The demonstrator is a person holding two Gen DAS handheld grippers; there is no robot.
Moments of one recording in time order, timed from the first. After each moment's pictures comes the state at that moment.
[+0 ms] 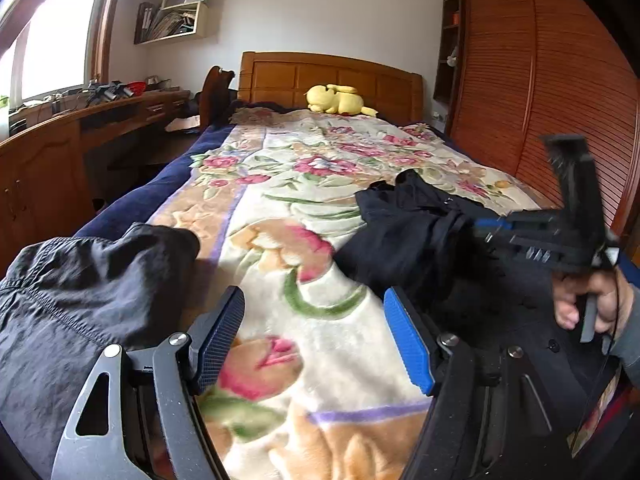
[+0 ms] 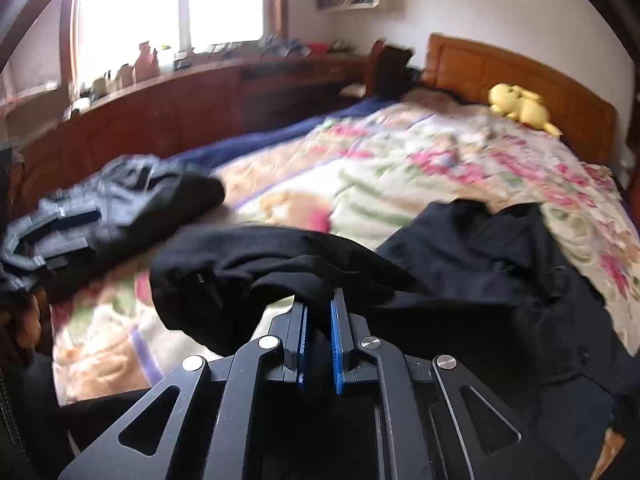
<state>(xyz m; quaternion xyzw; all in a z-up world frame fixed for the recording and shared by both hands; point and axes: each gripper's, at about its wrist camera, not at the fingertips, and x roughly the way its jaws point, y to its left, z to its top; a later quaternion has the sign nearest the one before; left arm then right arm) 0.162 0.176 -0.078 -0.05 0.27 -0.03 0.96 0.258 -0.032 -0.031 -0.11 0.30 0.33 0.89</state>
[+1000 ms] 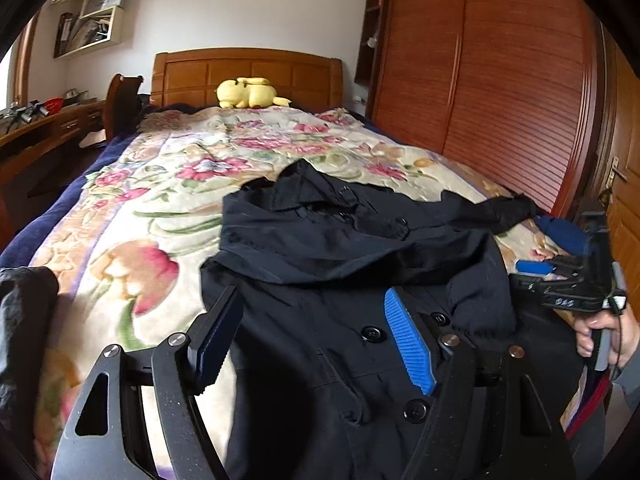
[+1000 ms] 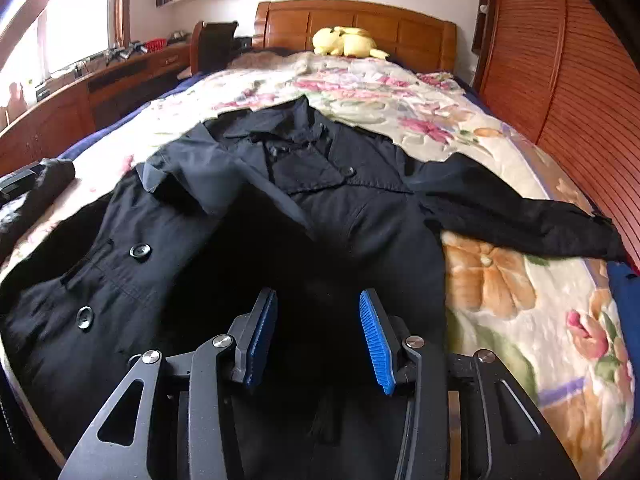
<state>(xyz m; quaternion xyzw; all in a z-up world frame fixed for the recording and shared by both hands) 0.210 0.030 -0.078 -0.02 0.28 -0.15 0.95 0.166 -0.235 -0.067 -0.06 0.36 0.09 0.93</state>
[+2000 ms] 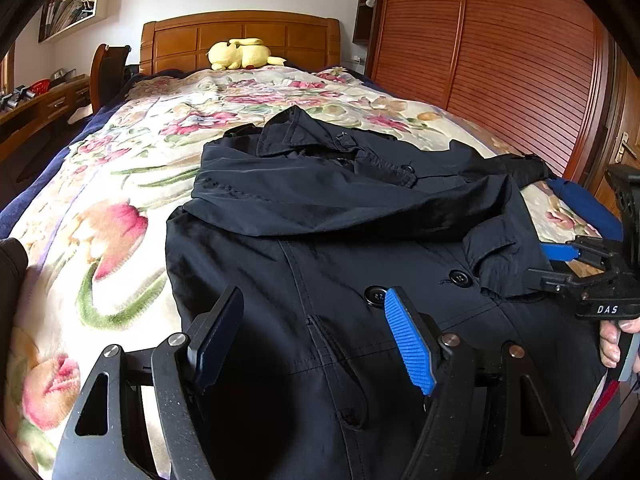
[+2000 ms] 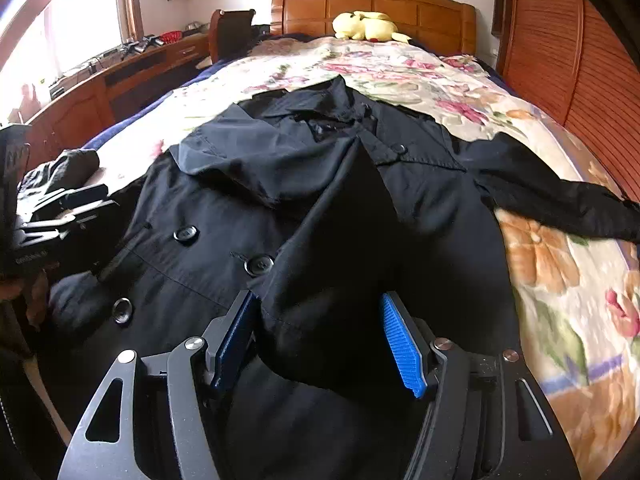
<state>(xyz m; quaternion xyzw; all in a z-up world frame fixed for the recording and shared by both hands) 0.231 0.006 -0.124 0.00 0.34 -0.15 0.93 0.161 -0.235 -0.094 -0.03 0.40 0.12 0.91</state>
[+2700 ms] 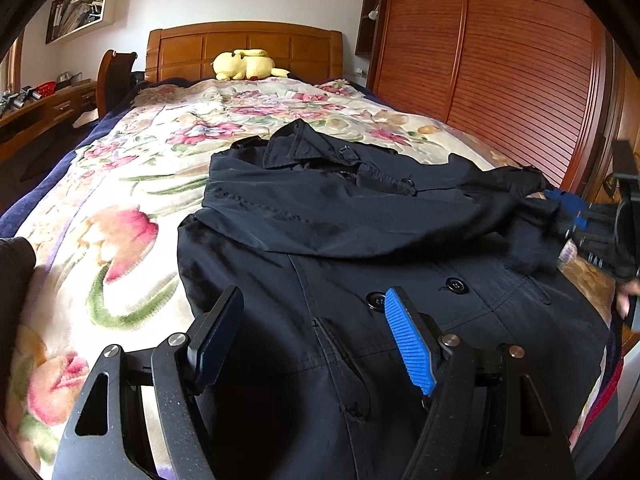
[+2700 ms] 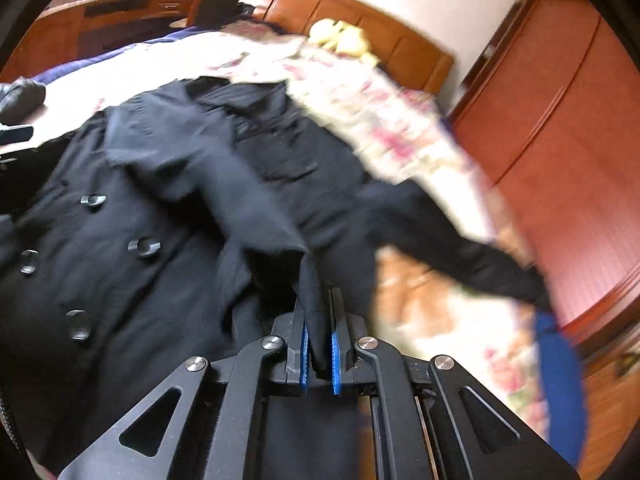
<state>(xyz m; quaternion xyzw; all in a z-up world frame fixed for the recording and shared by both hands) 0.221 0.016 -0.116 -0.01 0.32 -0.15 0.93 0.166 -0.242 -0.055 -0.23 0.36 -0.01 0.91</state>
